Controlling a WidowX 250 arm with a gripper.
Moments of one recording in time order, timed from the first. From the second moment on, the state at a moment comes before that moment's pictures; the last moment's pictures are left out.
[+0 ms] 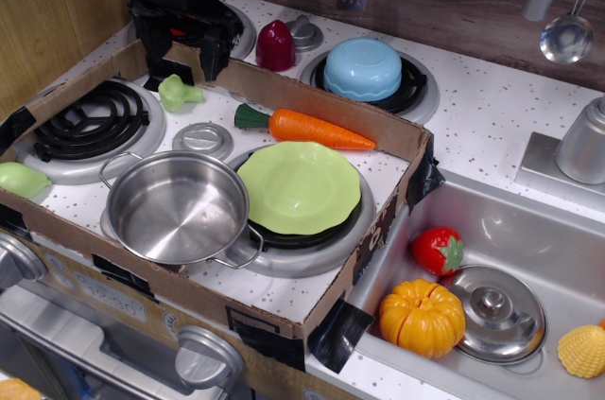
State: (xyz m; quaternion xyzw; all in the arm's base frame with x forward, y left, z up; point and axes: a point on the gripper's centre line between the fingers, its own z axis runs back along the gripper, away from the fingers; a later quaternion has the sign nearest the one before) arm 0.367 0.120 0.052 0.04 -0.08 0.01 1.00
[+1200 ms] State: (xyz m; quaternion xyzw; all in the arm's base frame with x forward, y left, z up) arm 0.373 0.138 0.009 0.03 -0.08 0.02 1.00
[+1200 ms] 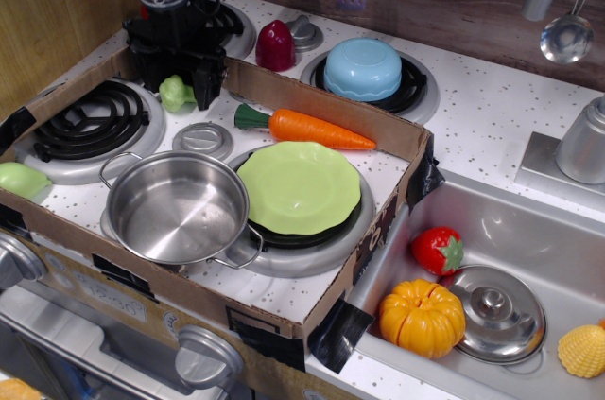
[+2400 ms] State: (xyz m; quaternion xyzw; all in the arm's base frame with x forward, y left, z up) arm 0.376 0.140 0.022 0.05 -0.04 0.01 1.00
